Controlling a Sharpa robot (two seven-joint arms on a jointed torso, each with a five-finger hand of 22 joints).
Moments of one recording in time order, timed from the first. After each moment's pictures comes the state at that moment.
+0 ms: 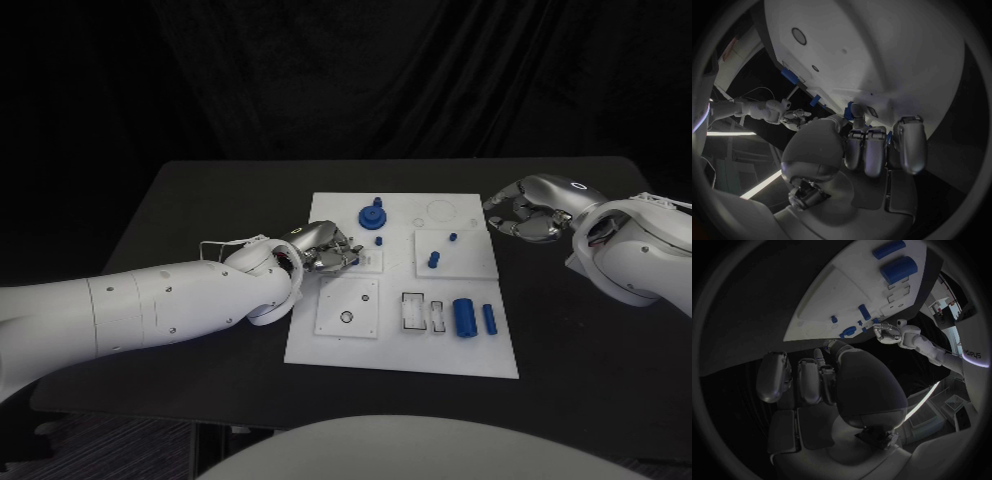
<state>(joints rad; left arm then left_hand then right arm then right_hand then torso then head) 1.12 -0.68 -0.21 1.43 -1.21 -0.45 -0.19 1.17 0.03 0.24 0.27 0.52 1.02 0.01 0.41 1.31 1.47 -0.06 1.57 1.31 1.47 -0.10 1.57 1.31 0.07 1.47 0.01 1.32 1.31 1.34 -1.04 -0.25 1.60 -1.44 -0.38 -0.17 1.35 -0.06 0.33 0.16 0.46 0.81 0.11 0.07 0.15 1.47 0.00 1.47 1.31 1.46 -0.07 1.32 1.27 0.06 1.45 0.05 1.22 1.31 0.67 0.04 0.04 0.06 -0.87</state>
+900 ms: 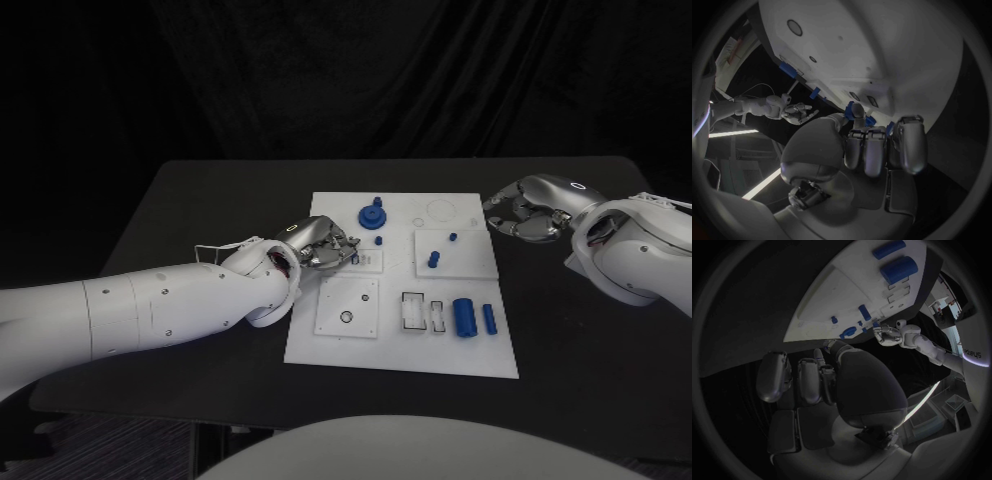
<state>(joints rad) 1.12 -0.69 -0.21 1.44 -1.21 -0.55 -0.16 1.18 0.01 0.26 0.27 0.53 1.01 0.00 0.40 1.31 1.47 -0.06 1.57 1.31 1.47 -0.10 1.57 1.31 0.07 1.47 0.01 1.32 1.31 1.34 -1.04 -0.25 1.60 -1.44 -0.37 -0.17 1.35 -0.06 0.33 0.16 0.46 0.81 0.11 0.07 0.15 1.47 0.00 1.47 1.31 1.46 -0.07 1.32 1.27 0.06 1.45 0.05 1.21 1.31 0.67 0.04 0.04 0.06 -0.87</state>
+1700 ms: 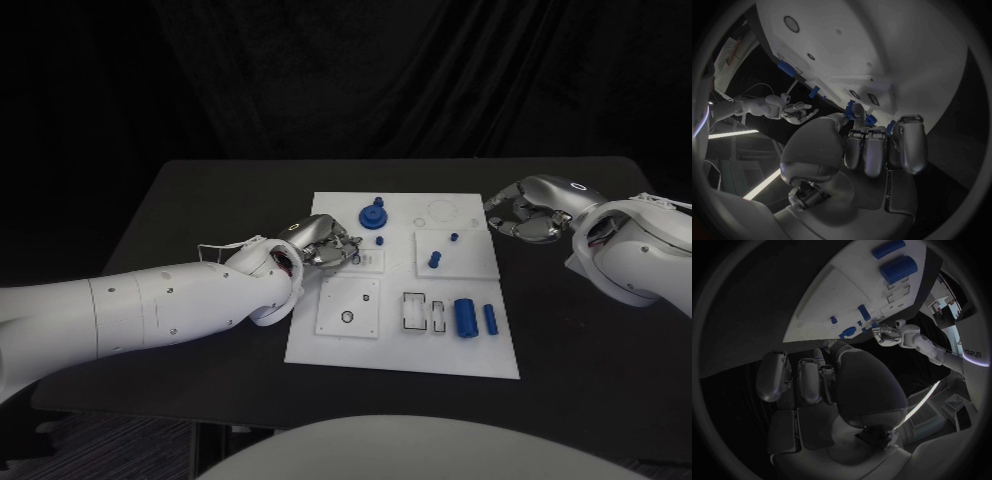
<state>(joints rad) 1.12 -0.68 -0.21 1.43 -1.21 -0.56 -0.16 1.19 0.00 0.28 0.27 0.53 1.01 0.01 0.39 1.31 1.47 -0.06 1.57 1.31 1.47 -0.10 1.57 1.31 0.07 1.47 0.01 1.32 1.31 1.34 -1.04 -0.25 1.60 -1.43 -0.37 -0.17 1.35 -0.06 0.33 0.16 0.46 0.81 0.11 0.07 0.15 1.47 0.00 1.47 1.31 1.46 -0.07 1.32 1.27 0.06 1.45 0.05 1.21 1.31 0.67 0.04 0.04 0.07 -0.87</state>
